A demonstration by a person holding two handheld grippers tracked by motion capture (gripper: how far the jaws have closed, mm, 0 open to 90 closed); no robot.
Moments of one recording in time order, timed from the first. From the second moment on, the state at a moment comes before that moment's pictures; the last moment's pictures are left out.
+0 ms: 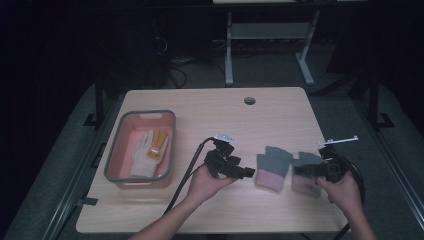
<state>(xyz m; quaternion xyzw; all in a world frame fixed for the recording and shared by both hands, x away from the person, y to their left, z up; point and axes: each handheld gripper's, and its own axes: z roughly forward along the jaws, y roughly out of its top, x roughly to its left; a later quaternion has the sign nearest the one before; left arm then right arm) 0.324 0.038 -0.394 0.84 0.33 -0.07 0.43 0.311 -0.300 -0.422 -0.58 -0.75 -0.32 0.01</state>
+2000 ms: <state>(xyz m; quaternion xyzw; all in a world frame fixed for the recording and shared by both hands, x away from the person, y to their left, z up) 0.323 0.025 -0.399 0.83 0.34 -0.08 0.43 0.311 -0.305 -0.440 -0.63 -0.74 -0.23 -0.05</state>
